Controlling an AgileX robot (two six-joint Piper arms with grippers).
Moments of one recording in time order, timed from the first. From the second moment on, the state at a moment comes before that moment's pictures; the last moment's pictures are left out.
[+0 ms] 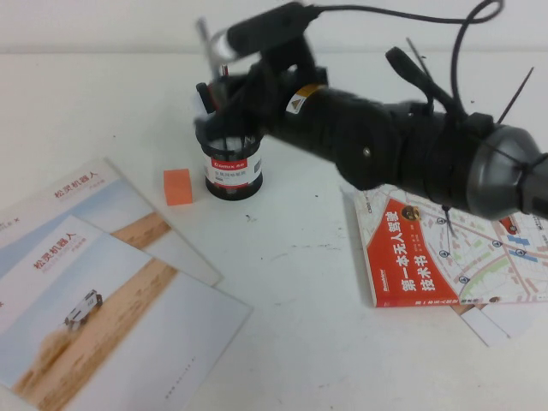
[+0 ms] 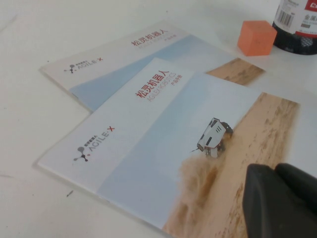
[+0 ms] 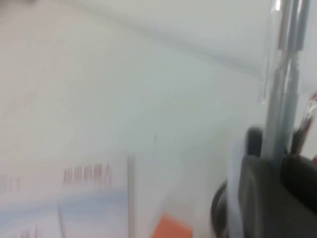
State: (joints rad) right arm 0.72 1.87 -1.48 0.42 -0.05 -0.35; left arm -0.14 -0.01 0.01 0.00 0.39 -0.03
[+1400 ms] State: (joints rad) right arm 0.59 1.89 -1.41 -0.38 -0.49 0.31; left arm -0.14 -0.01 0.01 0.00 0.39 -0.03
